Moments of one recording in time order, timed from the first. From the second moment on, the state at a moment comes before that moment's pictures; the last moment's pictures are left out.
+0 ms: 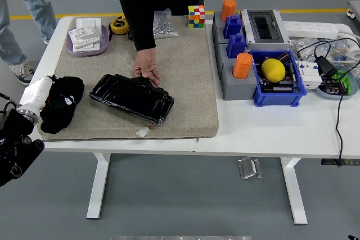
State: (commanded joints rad) left arm -0.51 0.32 -0.97 -0.68 1.73 0.35 0.02; right arm 0.11 -0.33 0.91 0.26 -0.70 0.04 -0.18
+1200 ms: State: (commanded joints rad) left arm -0.53 0.31 -0.95 -0.89 1.77 0.41 0.02; right arm 0.11 -0.33 0.90 0.26 -0.69 0.05 -0.17
